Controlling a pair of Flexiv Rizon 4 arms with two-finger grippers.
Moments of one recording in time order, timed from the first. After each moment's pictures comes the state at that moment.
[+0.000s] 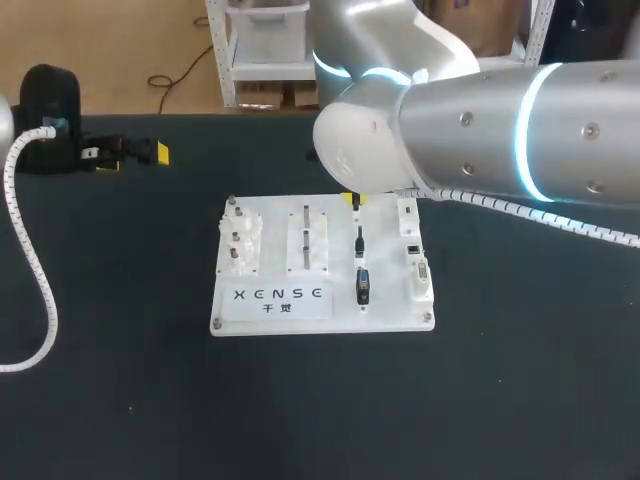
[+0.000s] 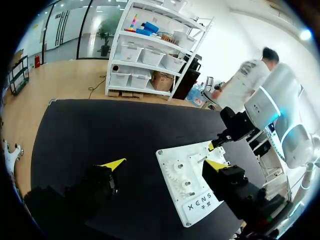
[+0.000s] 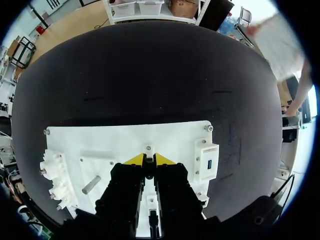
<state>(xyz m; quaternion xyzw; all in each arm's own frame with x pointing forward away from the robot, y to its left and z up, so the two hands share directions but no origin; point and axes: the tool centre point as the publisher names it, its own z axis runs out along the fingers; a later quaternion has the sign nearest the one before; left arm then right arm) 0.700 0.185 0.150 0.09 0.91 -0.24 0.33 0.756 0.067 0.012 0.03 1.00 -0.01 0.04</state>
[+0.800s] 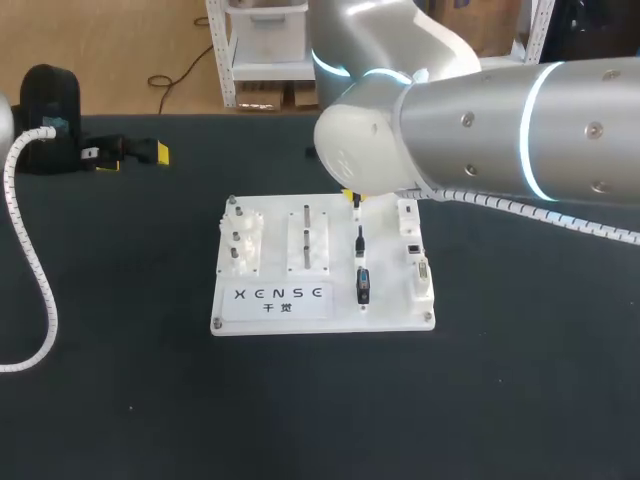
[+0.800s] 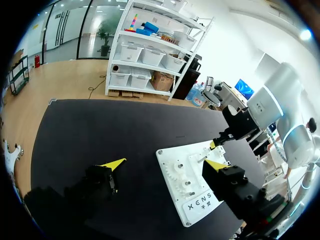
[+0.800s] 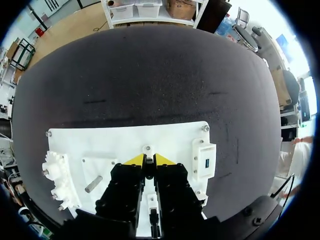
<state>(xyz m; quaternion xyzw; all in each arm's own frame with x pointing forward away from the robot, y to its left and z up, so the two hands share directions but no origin) 0.700 0.185 0.150 0.09 0.91 -0.24 0.33 0.760 0.067 0.023 0.03 1.00 -0.01 0.06</state>
